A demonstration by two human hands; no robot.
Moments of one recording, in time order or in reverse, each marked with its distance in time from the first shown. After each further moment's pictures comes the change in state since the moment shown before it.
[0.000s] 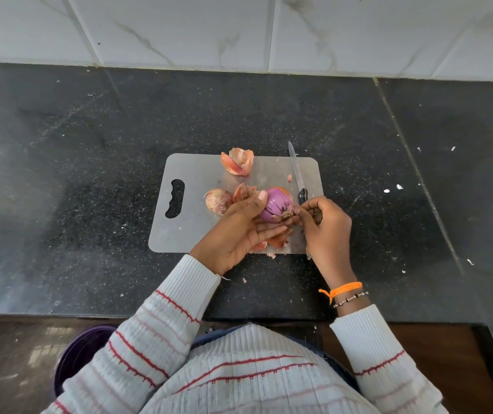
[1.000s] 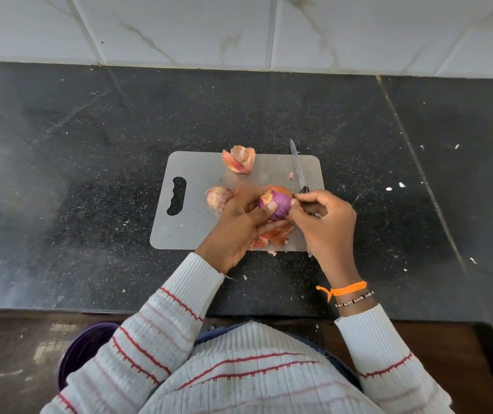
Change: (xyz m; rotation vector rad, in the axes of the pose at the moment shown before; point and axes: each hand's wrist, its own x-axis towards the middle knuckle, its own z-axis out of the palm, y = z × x) left_hand -0.002 -0.003 0.003 0.137 0.049 0.115; right_hand -0.003 -0.033 -0.010 0.206 0.032 0.007
